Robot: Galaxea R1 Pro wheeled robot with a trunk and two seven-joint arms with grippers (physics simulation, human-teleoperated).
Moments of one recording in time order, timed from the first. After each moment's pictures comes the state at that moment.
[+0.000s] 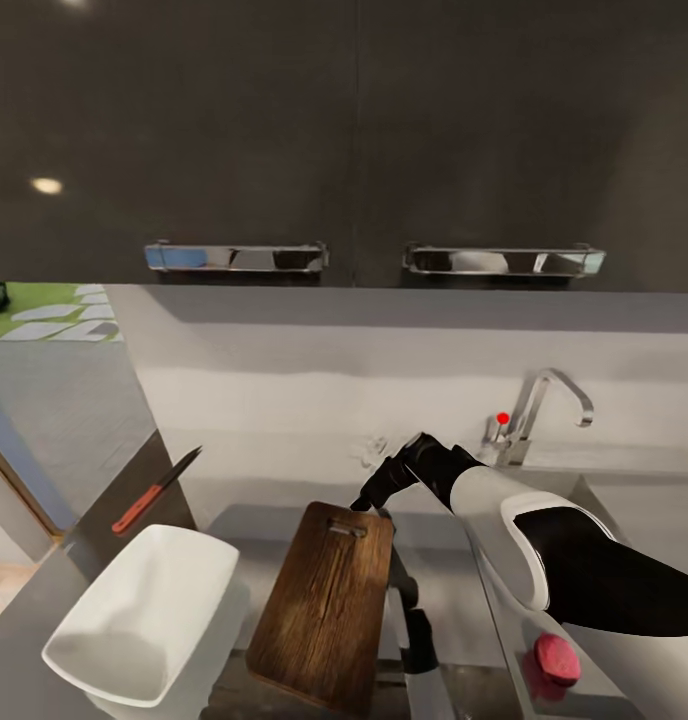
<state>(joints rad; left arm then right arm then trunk) 0.01 0.05 0.05 0.07 0.01 -0.15 -0.04 -1.22 0.17 0.09 -0.05 0.64 0.30 0.68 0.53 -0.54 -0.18</state>
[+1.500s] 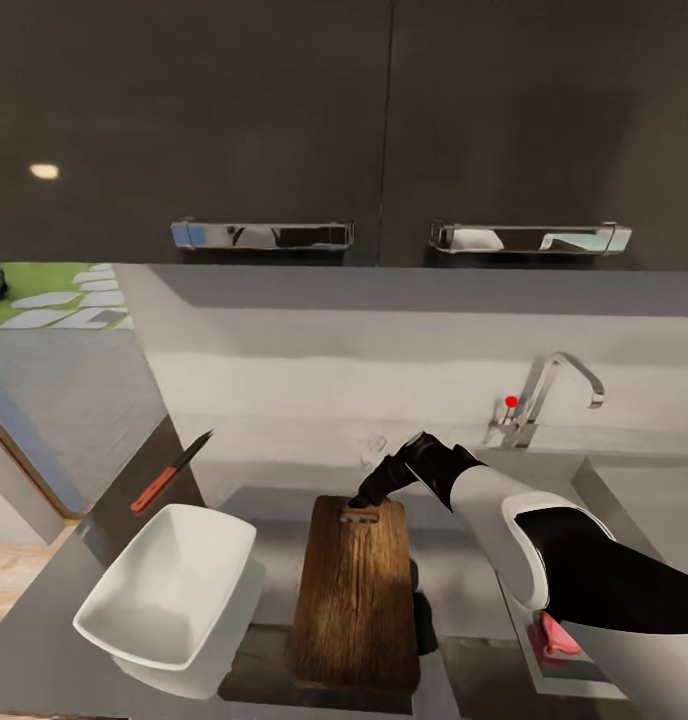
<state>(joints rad) 0.01 0.04 0.05 0.07 0.01 -0.15 -0.04 -1.22 0.17 0.06 -0.05 0.63 0.30 0.68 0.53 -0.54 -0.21</state>
